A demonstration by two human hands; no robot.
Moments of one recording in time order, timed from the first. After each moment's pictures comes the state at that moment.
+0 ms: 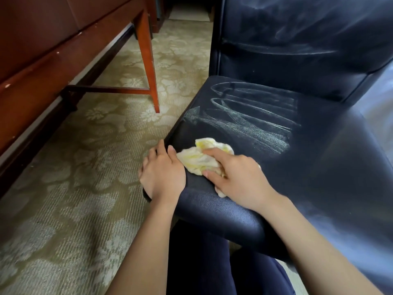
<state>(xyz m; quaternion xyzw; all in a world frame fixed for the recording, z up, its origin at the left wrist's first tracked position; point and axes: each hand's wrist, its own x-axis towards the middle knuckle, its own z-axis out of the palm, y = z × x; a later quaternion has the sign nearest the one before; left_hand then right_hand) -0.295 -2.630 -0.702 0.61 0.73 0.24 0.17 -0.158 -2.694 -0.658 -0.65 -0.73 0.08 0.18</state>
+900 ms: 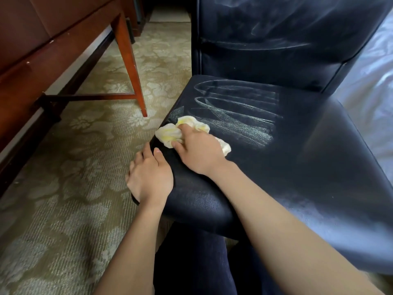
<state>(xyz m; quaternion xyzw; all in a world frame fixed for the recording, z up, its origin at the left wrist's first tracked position) -0.297 -2.626 -0.703 0.62 0.73 0.25 0.16 -0.183 -2.630 -0.665 -0.69 -0.69 0.05 0.20</state>
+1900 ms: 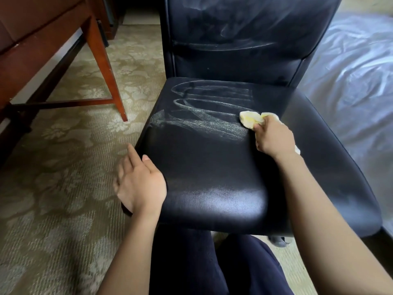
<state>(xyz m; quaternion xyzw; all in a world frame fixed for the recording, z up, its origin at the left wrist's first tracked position) -0.291 -2.646 -0.709 0.64 0.70 0.28 0.15 -0.024 -2.688 -0.668 -0.89 -0.40 0.03 0.22</state>
